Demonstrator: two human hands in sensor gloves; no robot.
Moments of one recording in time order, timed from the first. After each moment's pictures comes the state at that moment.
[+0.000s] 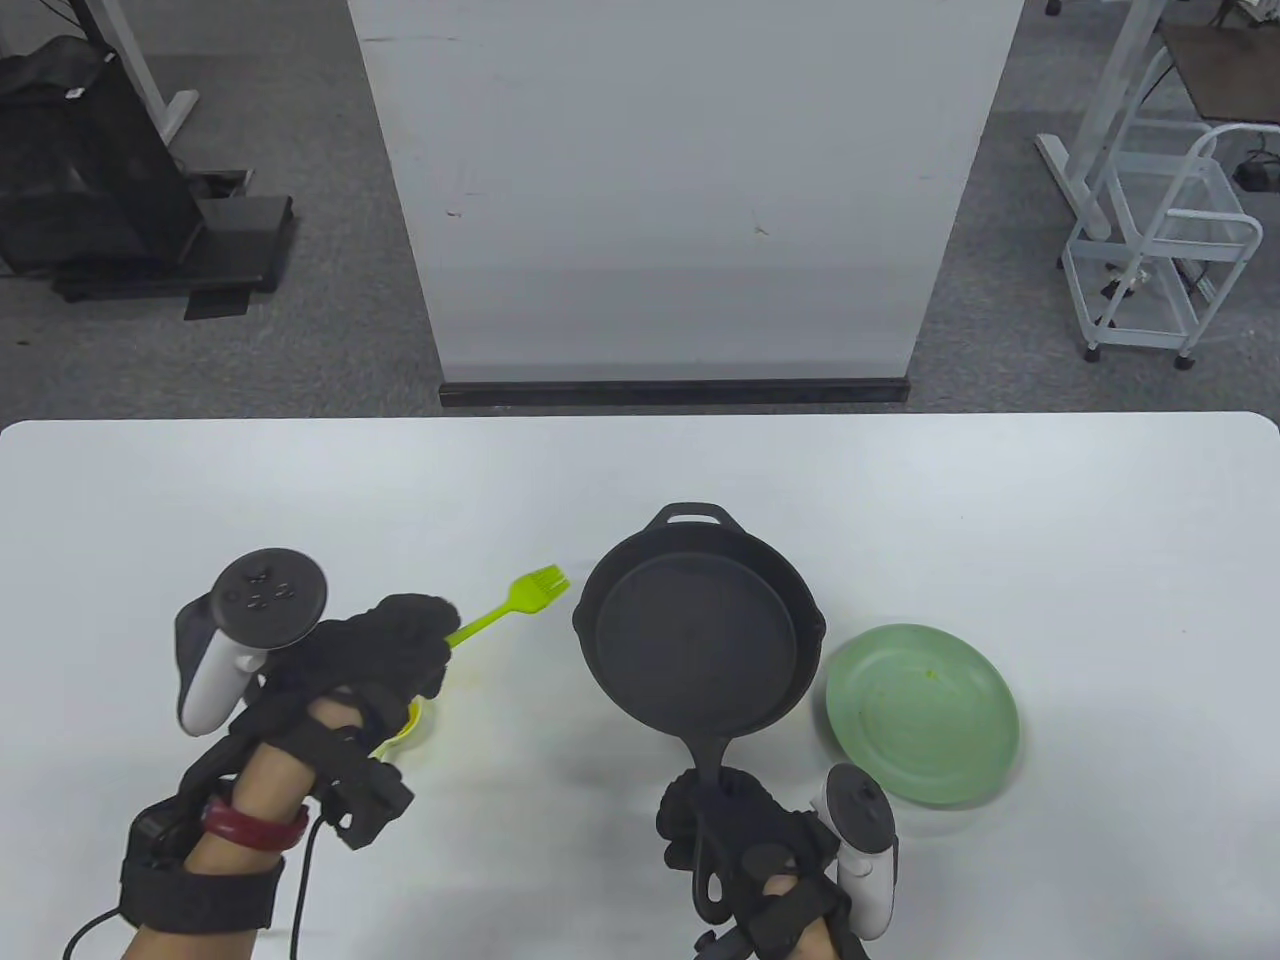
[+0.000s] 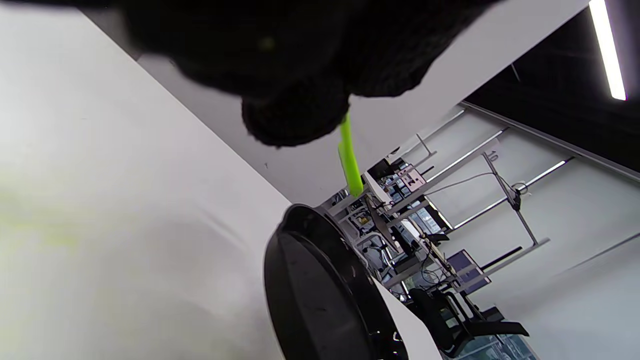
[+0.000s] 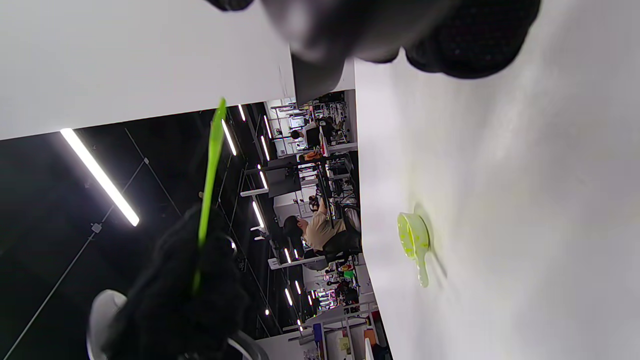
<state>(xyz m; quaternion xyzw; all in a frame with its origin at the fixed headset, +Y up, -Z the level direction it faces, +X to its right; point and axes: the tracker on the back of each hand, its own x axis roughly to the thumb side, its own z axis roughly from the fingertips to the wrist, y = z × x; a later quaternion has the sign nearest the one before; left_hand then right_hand) -0.248 -0.558 -0.339 -0.12 -0.10 0.39 0.91 0.072 -0.756 -0.238 0.04 0.16 0.63 0.76</state>
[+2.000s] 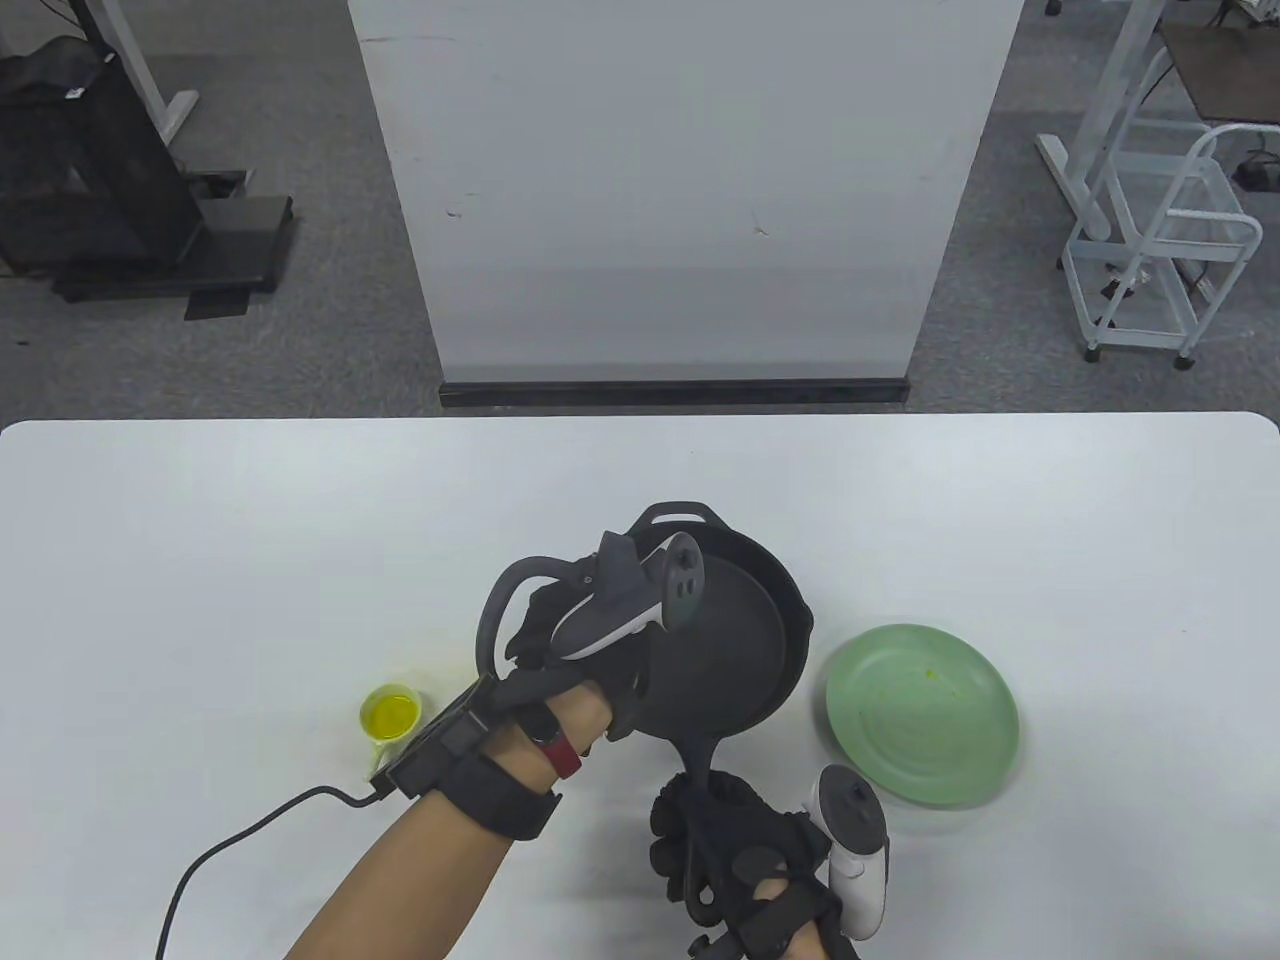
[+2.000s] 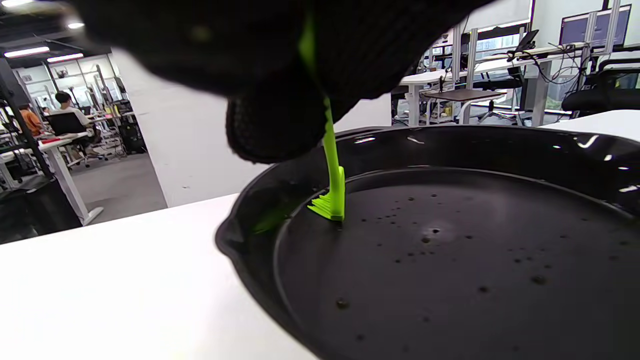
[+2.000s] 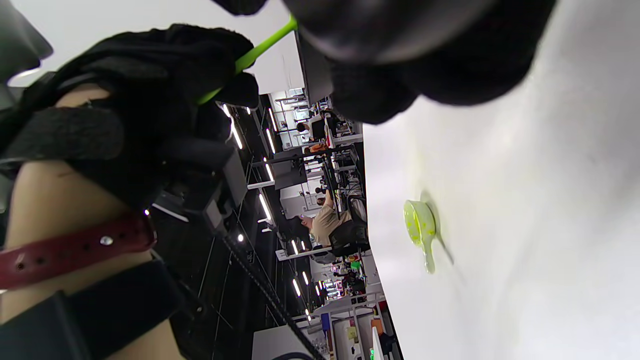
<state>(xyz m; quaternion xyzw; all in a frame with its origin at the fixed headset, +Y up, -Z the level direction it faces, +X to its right) -0.061 -0.577 -0.368 -0.06 -0.11 -0.10 0.99 0.066 -0.754 -0.238 0.05 0.17 0.62 0.77</state>
